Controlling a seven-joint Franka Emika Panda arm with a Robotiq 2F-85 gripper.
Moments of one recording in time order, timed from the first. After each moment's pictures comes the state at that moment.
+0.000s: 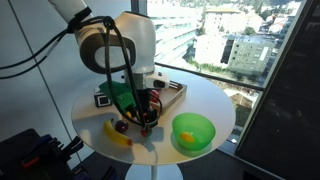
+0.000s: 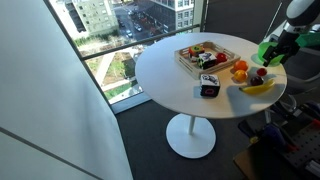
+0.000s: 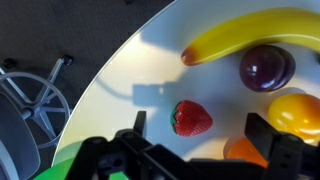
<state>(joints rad) -0.18 0.11 -0.19 -2.56 0.10 2.64 -0.19</state>
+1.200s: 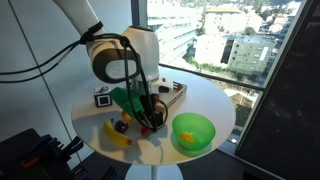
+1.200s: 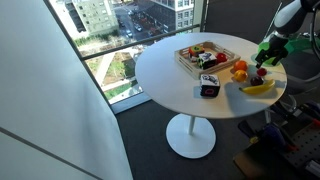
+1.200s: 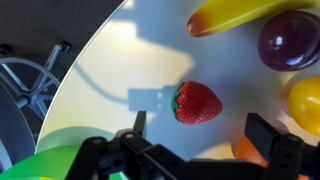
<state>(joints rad) -0.21 0.24 -0.14 -2.50 0.14 2.75 -0.23</state>
